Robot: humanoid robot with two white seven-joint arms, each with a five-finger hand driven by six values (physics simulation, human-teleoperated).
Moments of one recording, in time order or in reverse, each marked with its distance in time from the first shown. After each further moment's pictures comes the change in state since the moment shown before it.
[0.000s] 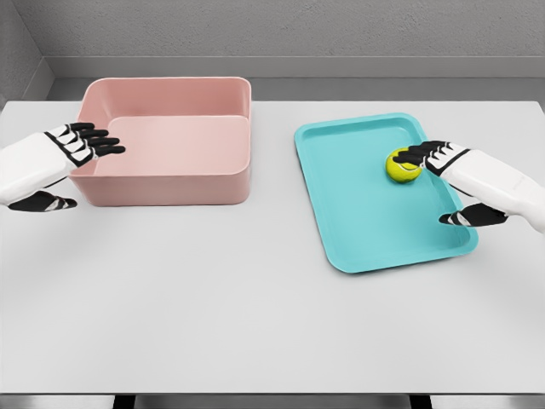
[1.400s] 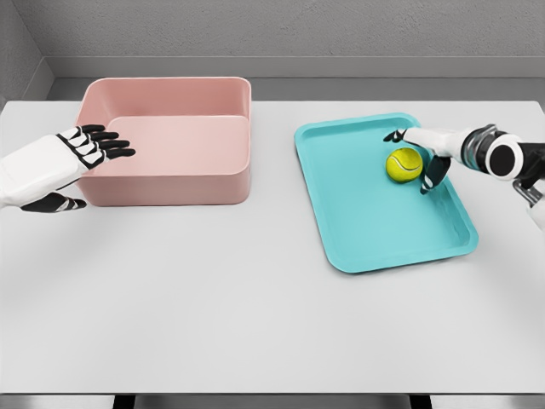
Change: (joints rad) left arm -0.018 -0.038 -0.014 0.005 -0.049 0.000 0.000; right arm -0.649 0.350 0.522 0.397 -0.007 0.711 0.436
